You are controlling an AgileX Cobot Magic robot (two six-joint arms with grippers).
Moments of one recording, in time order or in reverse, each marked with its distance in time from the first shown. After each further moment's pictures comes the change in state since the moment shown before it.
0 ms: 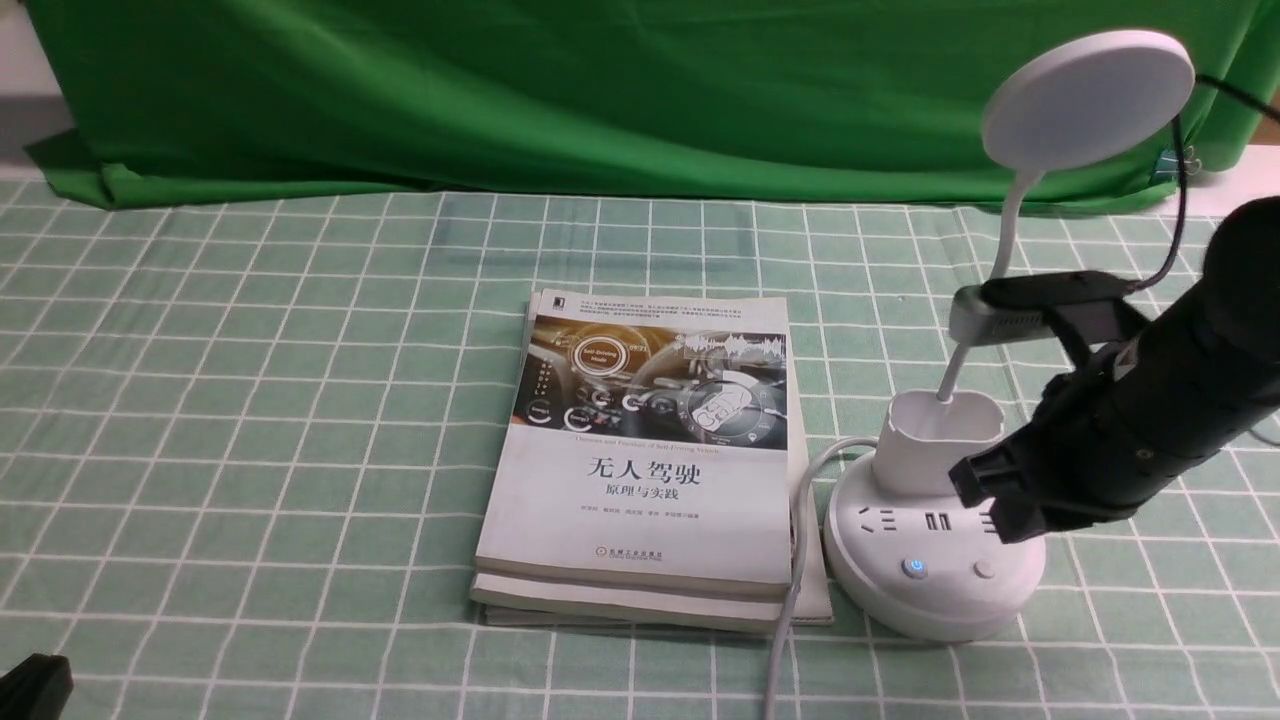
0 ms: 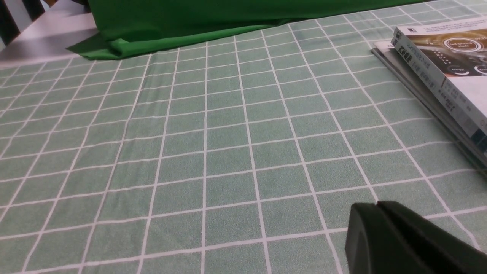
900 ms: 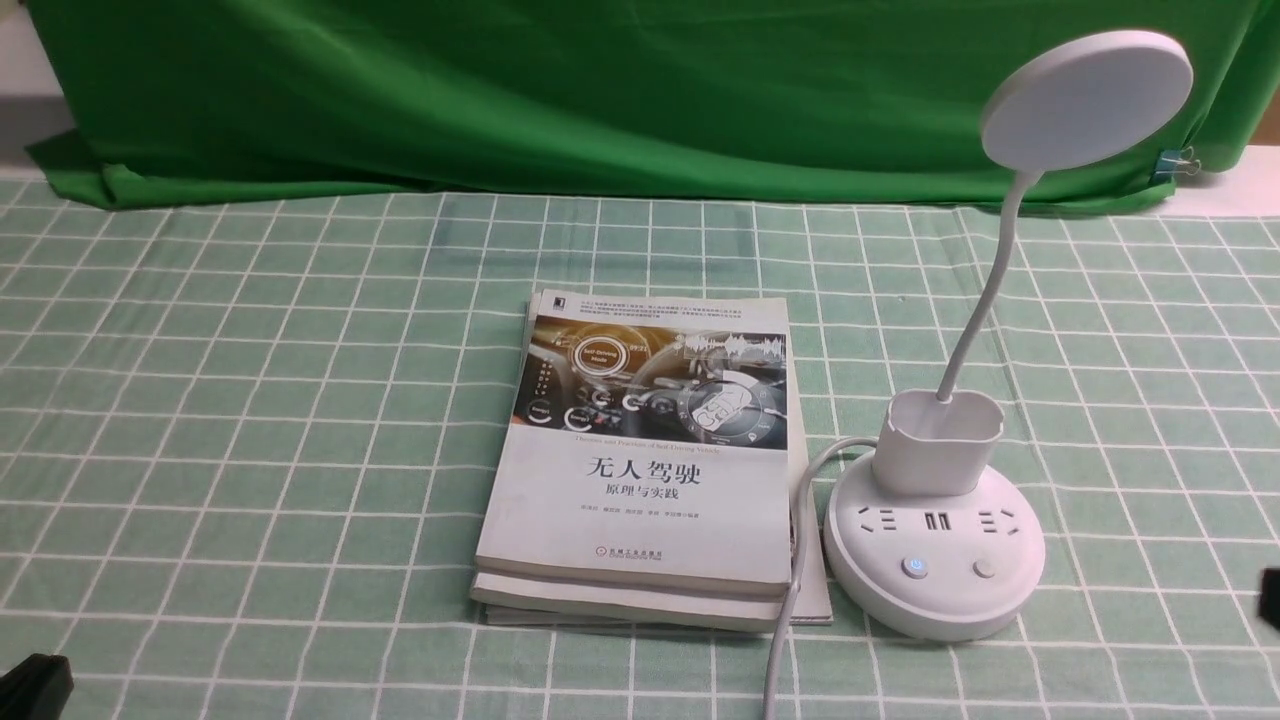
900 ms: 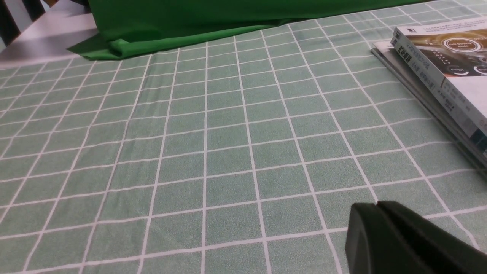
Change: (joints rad) right arm 0.000 -1.067 0.492 -0.001 -0.159 0.154; left arm 0.000 0.000 0.000 0.000 0.000 0.000
